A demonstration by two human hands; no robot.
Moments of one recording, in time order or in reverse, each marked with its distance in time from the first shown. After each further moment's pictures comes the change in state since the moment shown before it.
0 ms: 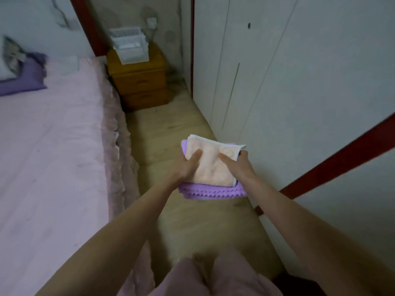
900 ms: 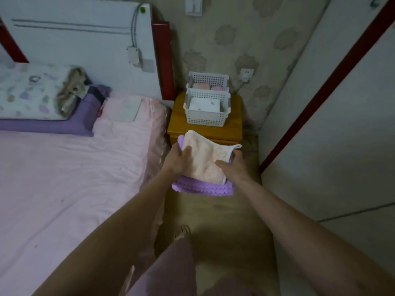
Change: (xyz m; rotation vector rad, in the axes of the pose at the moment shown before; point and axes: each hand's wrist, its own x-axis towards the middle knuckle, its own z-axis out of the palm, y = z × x) left_hand 0.637 0.156 -0.418 -0.001 0.560 -0.066; right_hand 0.589 -0.454 0.395 -0.088 -0.458 -0.190
